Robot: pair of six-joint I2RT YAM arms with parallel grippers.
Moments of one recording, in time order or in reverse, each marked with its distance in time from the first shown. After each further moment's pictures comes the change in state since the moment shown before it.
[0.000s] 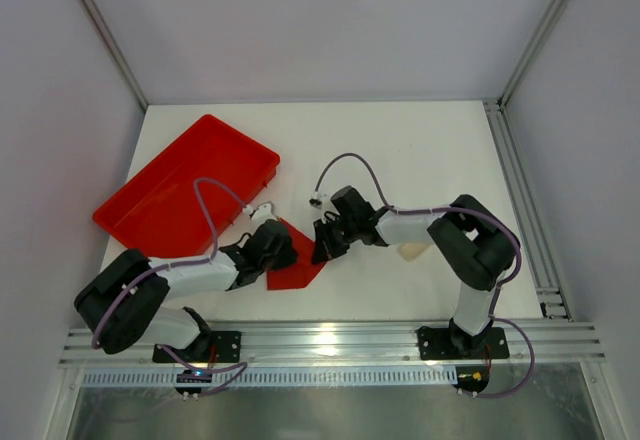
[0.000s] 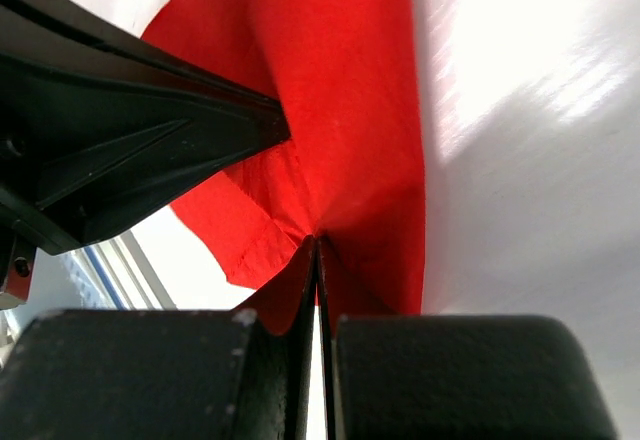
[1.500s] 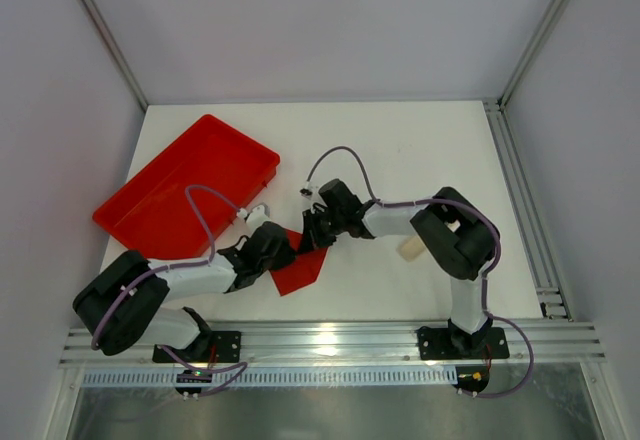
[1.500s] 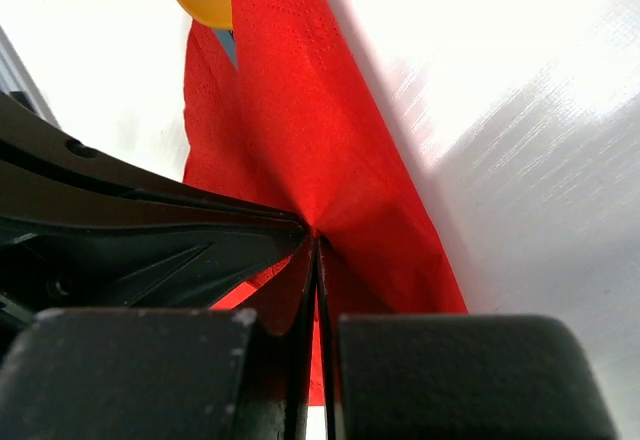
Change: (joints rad) left arm 0.005 -0.008 -0.029 0.037 -0.024 -0.089; right arm 0.019 0.124 0.140 0.032 0.028 0.121
